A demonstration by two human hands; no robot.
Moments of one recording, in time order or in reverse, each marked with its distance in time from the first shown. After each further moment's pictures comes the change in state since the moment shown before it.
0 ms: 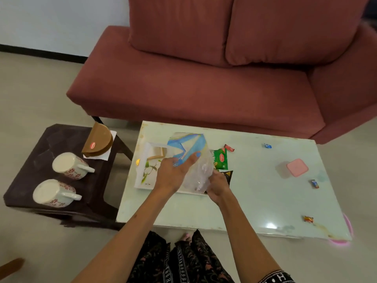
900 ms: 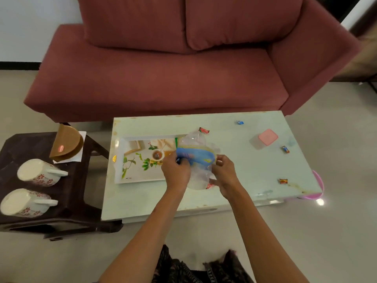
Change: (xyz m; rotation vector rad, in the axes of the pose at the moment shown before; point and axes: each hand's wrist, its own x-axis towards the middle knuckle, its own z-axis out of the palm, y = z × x) left_hand -0.051 -0.011 0.090 -0.127 0.189 0.146; right_hand -0.100 -0.016 -0.066 -0.158 0.172 -0.151
